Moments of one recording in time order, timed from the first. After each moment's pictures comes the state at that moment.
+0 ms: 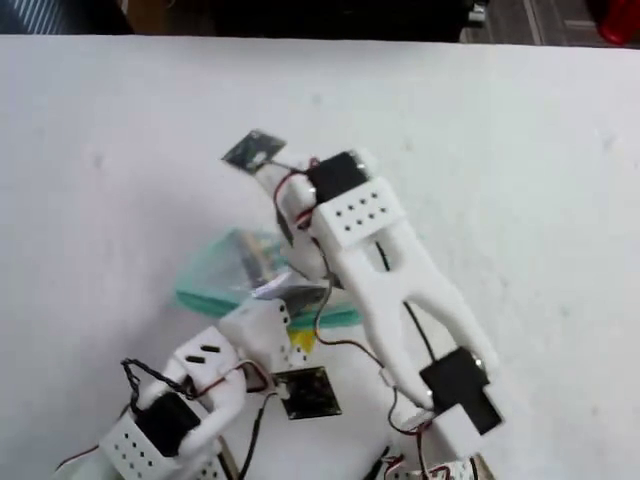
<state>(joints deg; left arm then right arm) 38.0 -103.2 96.5 39.3 -42.1 -32.9 0.7 -5.6 97.4 23.4</state>
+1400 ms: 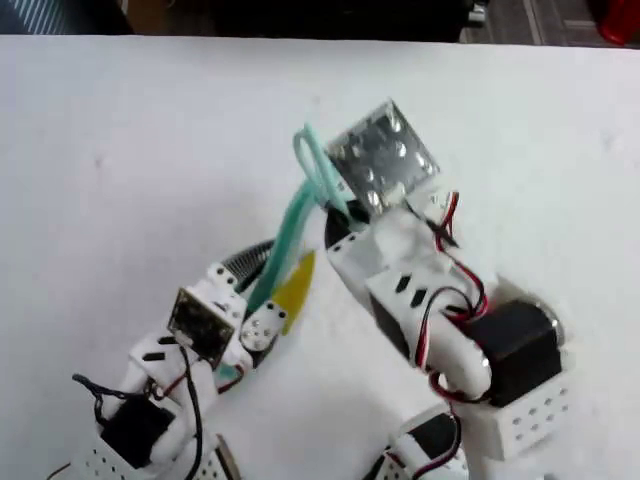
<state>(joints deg) 30.8 -103.2 82.9 35.7 -1.9 -31.6 -43.2 0.4 88.5 14.9</state>
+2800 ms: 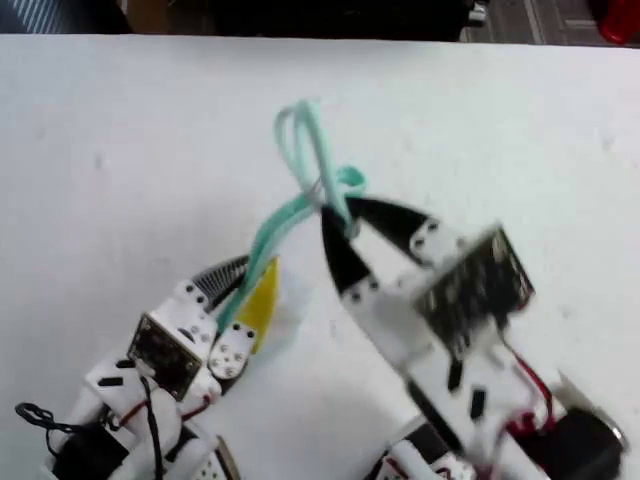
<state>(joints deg) 31.1 -104.5 67.2 56.0 -5.3 -35.4 -56.9 4.2 73.4 15.3</state>
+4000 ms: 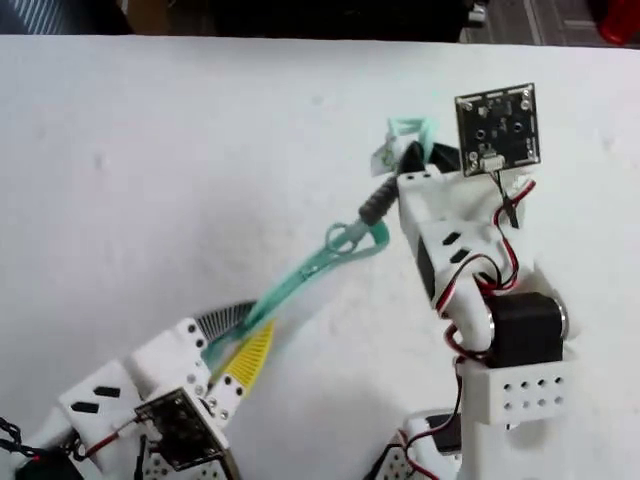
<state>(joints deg) 39.1 -104.6 55.7 76.8 -22.6 -7.8 -48.1 17.9 63.6 6.5</state>
